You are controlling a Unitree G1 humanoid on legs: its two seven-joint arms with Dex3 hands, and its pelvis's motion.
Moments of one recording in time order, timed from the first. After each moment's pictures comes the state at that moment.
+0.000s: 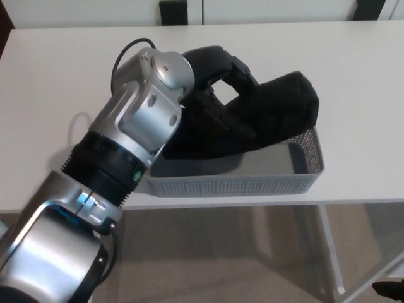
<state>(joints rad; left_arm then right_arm) -0.94 0.19 -0.46 0.43 0.35 0.66 -0.60 0.08 -0.39 -0.01 0.87 -0.18 -0.37 -0.02</state>
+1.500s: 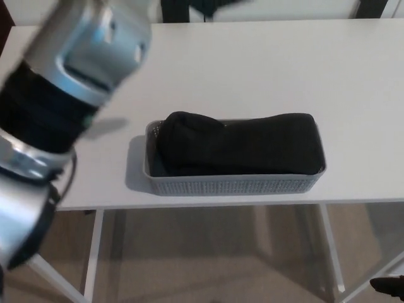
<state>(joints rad) -1.22 0.46 -0.41 0.08 0.43 0.67 -0.61 0.07 -0.39 0.00 0.87 -0.17 -0.36 -0.01</state>
